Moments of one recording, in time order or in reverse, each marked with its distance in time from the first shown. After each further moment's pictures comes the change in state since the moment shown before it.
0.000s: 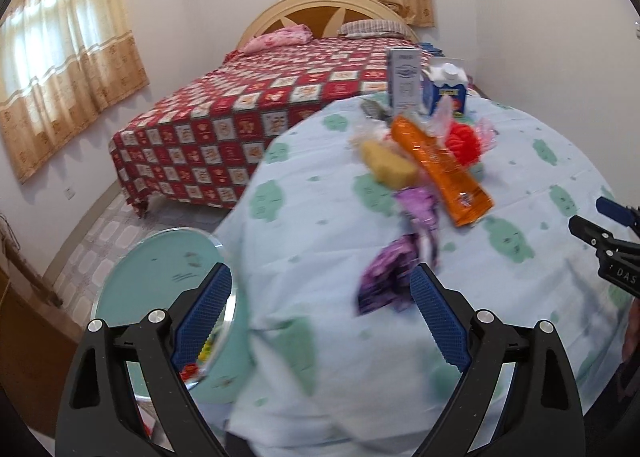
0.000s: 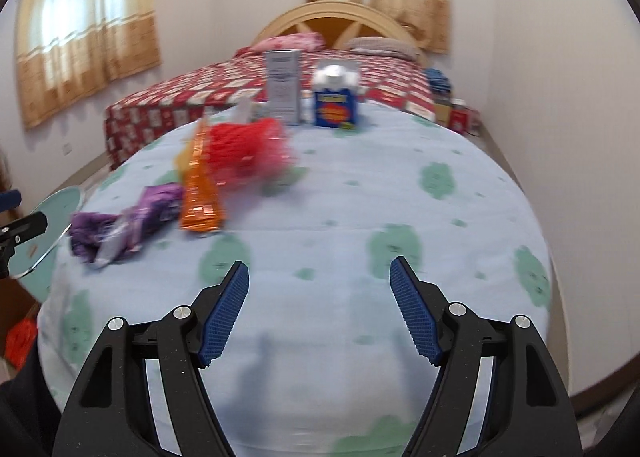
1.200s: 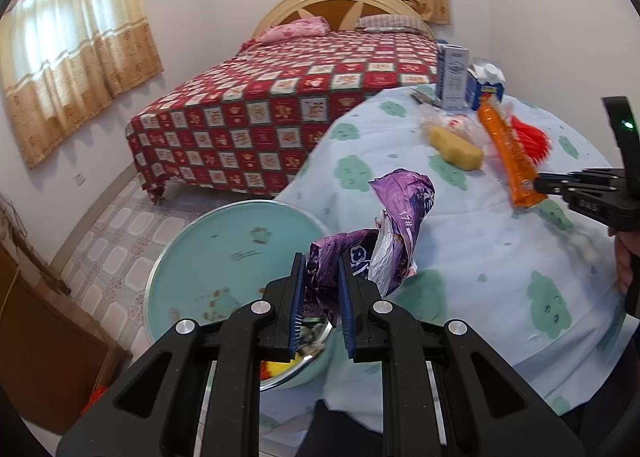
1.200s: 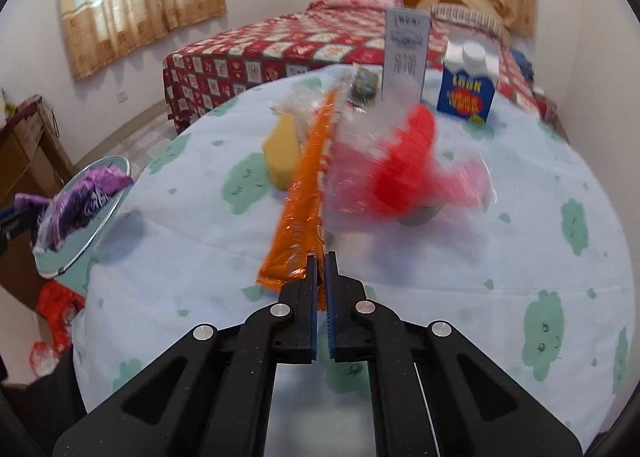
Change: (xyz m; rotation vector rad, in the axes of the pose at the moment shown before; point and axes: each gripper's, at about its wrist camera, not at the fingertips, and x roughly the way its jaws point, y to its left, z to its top) left arm -0.022 0.109 -0.028 -0.034 0.021 0.032; right arm 0.053 0.093 0.041 -0.190 0.147 0.218
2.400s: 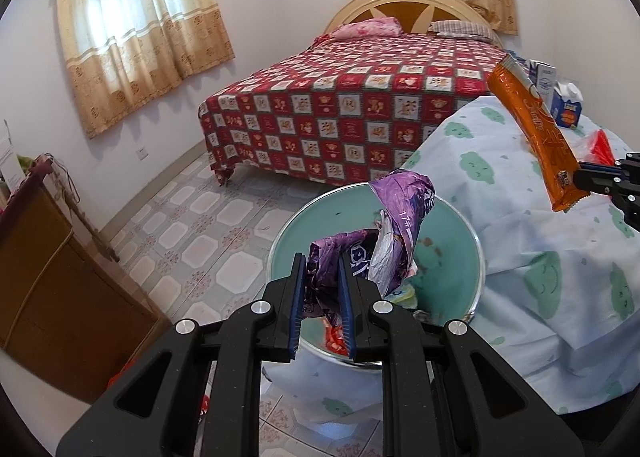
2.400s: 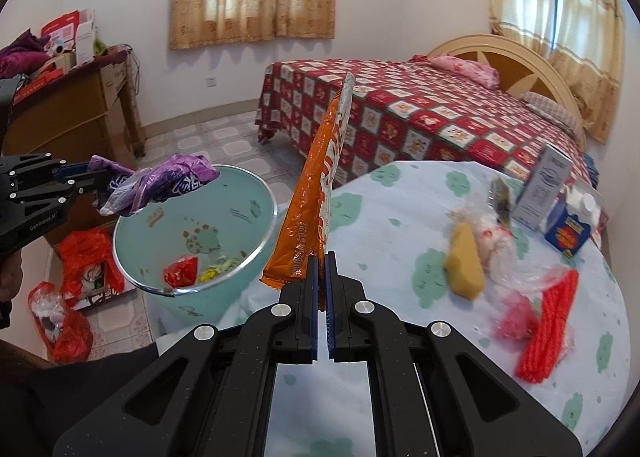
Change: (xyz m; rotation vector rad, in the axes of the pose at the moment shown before) left arm -0.017 0.092 -0.028 -0.109 0.010 0.218; right arm -0.012 0.142 0.045 -0.312 -0.102 0.201
